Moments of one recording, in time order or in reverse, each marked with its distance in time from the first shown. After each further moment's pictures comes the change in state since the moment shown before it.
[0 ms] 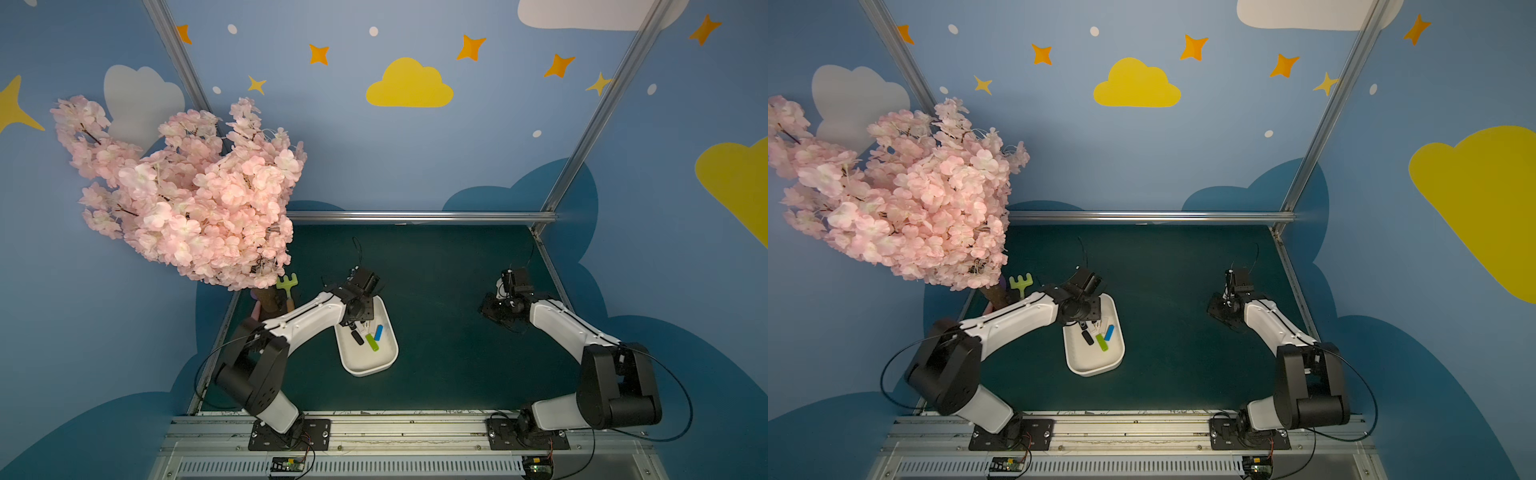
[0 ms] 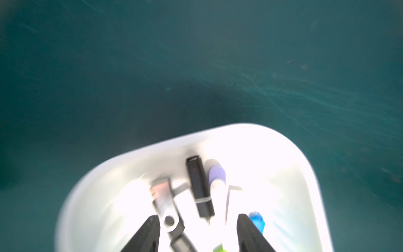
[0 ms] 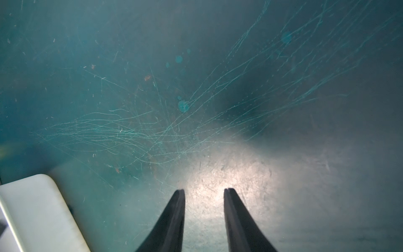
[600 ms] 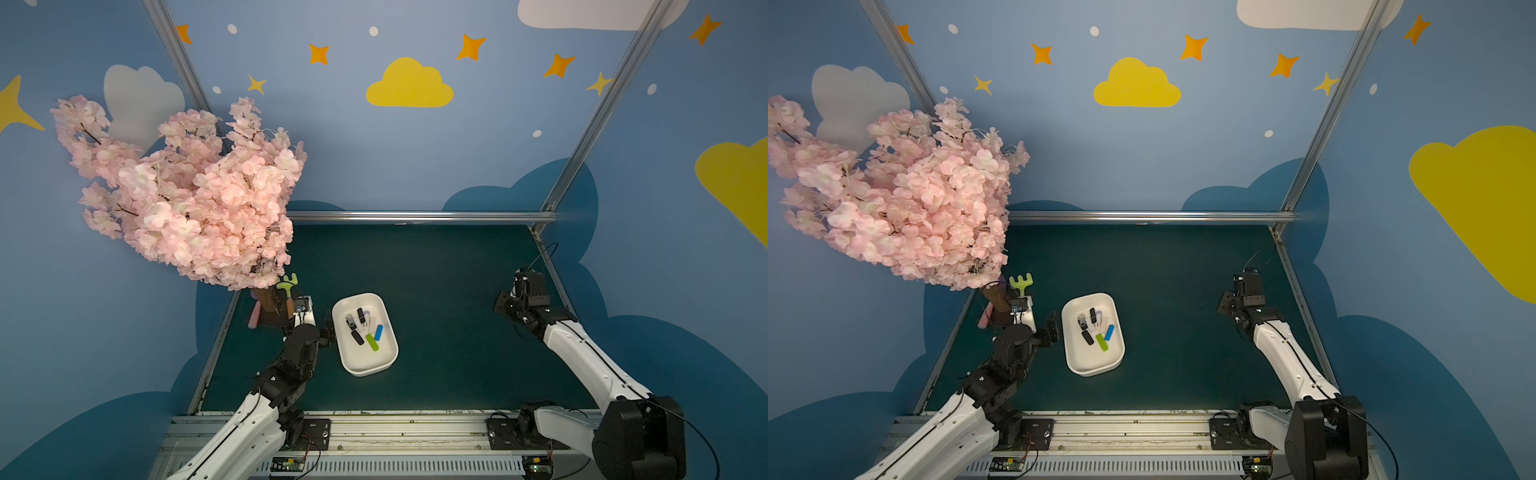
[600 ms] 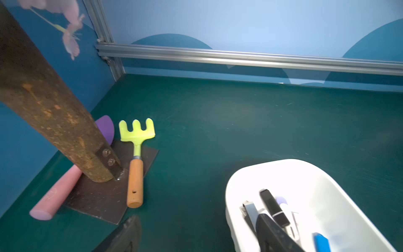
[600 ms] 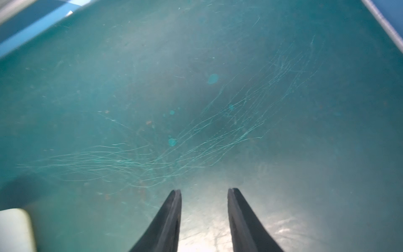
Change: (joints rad) left arm 0.093 -0.898 -0.705 0.477 -0.287 0.332; right arm 0.018 -0.263 -0.104 0.085 0.278 -0.108
